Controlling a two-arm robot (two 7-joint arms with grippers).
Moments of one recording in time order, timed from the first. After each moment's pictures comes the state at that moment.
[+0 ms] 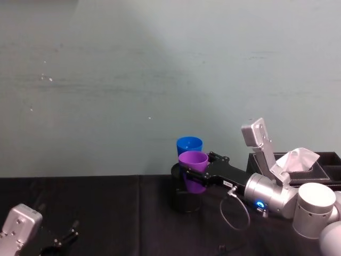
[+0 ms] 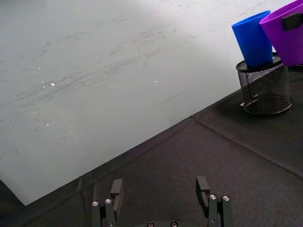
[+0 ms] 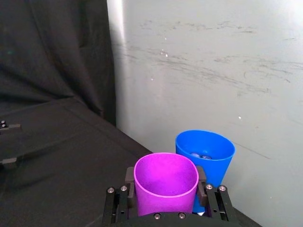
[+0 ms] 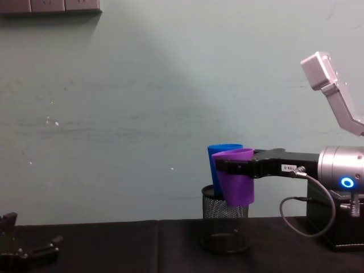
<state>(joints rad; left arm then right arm) -0.20 0.60 0.45 -1.41 -0.25 -0.12 0.03 0.82 0.22 -0.48 -0.72 0.40 -0.13 0.68</state>
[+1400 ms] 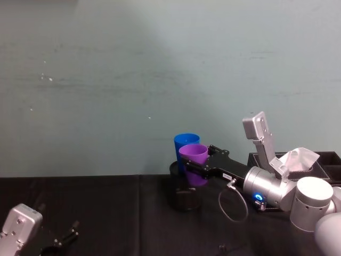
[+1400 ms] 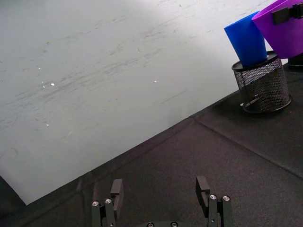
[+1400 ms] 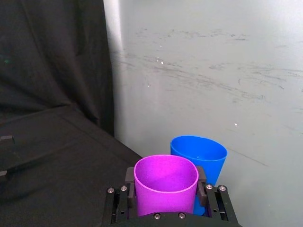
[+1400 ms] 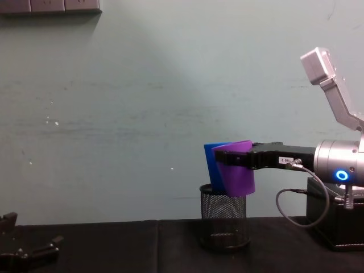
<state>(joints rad) -0.20 0.60 0.45 -1.41 -0.25 -0.12 0.03 0.88 0.17 -0.43 -0.59 0.37 -0.17 0.72</state>
